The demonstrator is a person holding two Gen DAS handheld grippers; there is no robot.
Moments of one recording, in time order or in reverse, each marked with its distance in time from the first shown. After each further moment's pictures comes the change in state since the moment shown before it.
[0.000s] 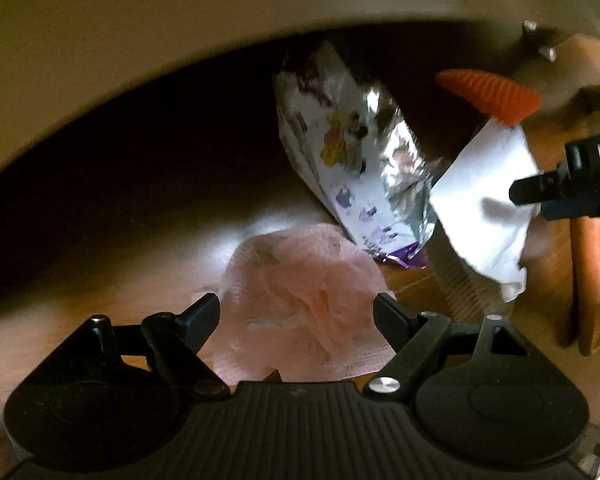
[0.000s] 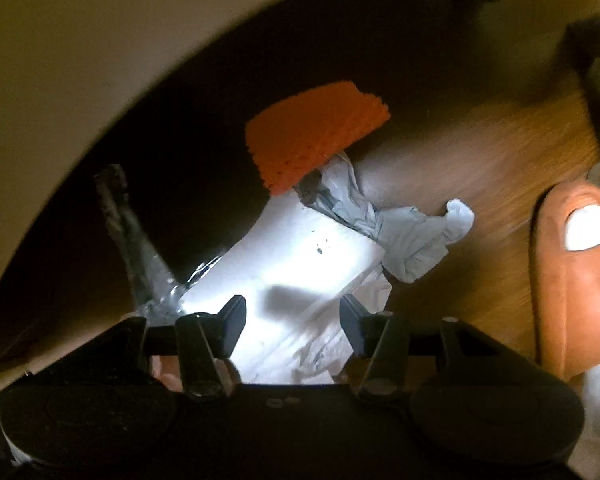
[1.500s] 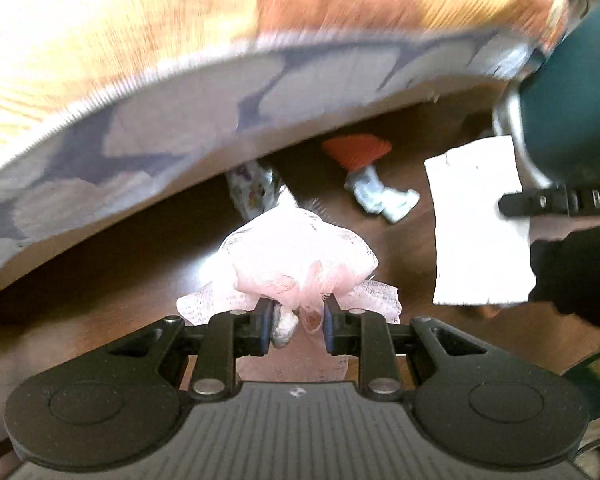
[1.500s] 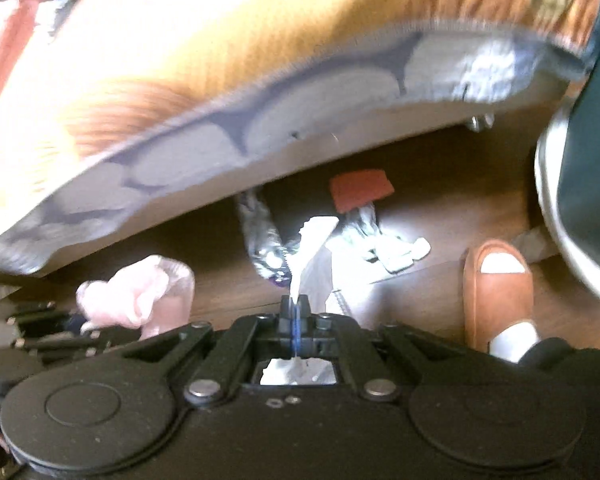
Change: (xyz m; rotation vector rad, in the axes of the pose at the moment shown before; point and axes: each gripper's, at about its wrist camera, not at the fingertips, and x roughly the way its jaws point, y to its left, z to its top) left arm -0.233 -0.078 -0.047 0.068 -0.148 -0.022; right arm -0.238 0.004 -0.096 -0.299 -0.194 0.136
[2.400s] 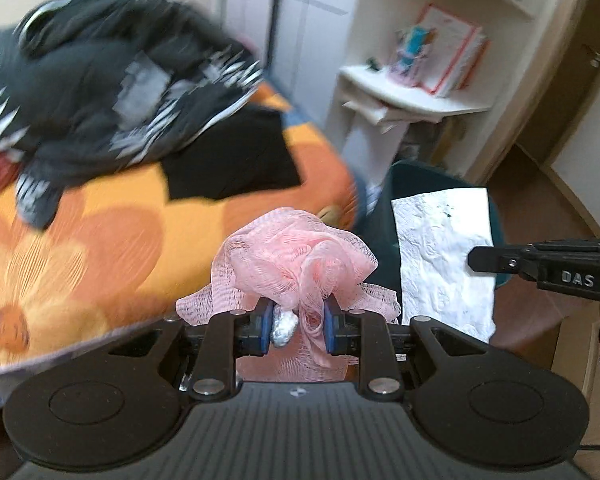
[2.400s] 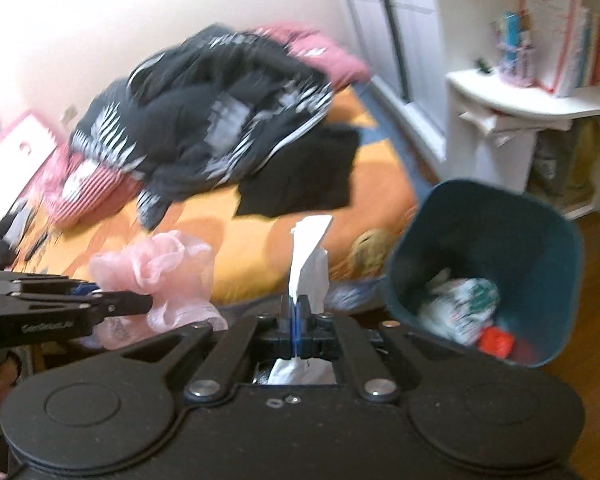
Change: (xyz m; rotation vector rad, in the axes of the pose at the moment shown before) left arm -0.248 -0.214 0.039 0.131 -0.463 -0.087; right arm -0.313 -0.081 -0.024 -0.109 -0.513 0.009
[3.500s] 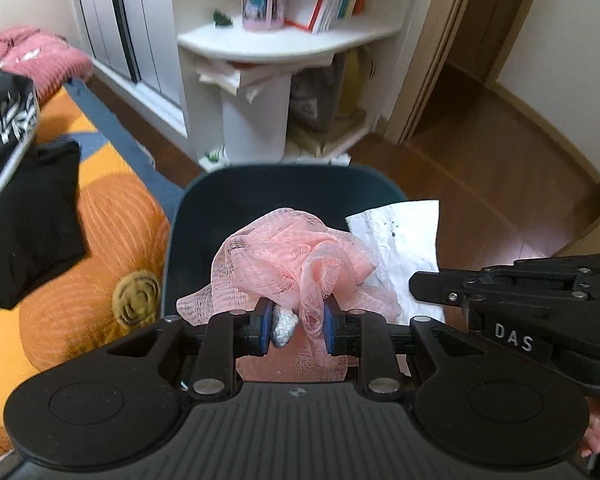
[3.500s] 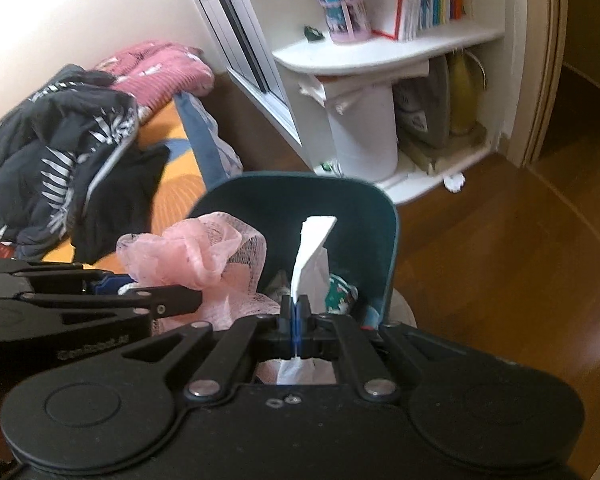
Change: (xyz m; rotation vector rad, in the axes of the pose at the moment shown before) left arm 0.197 -0.204 0.069 0.250 0.163 -0.099; right arm 0.026 -0.189 -0.009 0.244 0.019 -0.217
